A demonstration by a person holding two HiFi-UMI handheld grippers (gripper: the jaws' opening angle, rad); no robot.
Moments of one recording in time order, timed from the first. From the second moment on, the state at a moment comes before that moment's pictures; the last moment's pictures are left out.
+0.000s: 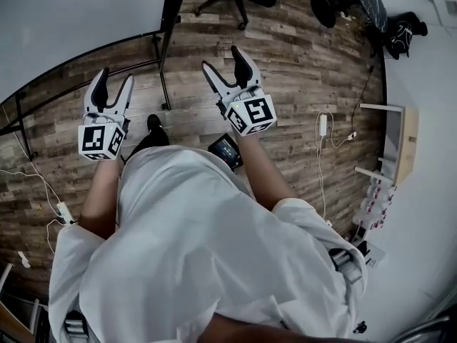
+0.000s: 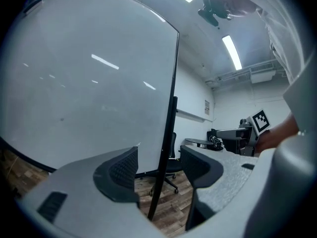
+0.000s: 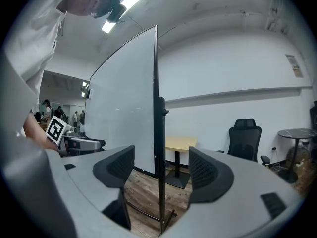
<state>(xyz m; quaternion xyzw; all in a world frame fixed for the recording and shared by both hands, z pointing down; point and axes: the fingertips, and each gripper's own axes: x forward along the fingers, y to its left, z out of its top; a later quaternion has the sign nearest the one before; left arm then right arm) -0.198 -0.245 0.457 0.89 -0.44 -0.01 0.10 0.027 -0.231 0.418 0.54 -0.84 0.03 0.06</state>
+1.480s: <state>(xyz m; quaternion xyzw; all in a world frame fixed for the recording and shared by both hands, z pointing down) -0.221 -0.257 0.430 0.75 -0.65 -0.03 0.07 -0.051 -0.384 0.410 0.18 -0.98 0.05 0.03</state>
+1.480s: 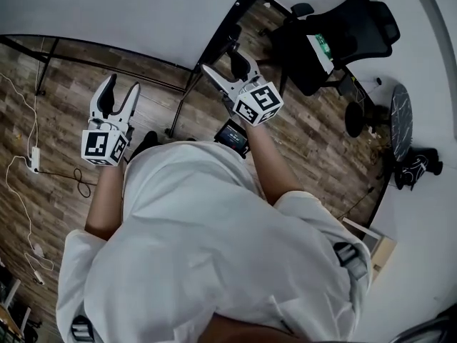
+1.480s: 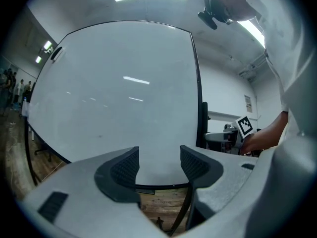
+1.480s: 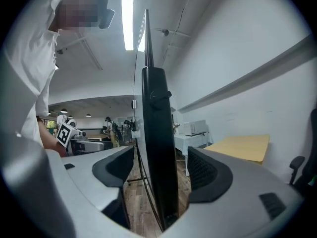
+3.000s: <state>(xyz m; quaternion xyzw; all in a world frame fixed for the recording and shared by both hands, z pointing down) -0.210 -0.216 0.424 0.72 -0.69 0.01 0.05 -0.078 -0.388 0.415 0.10 -0.99 0.03 0.04</state>
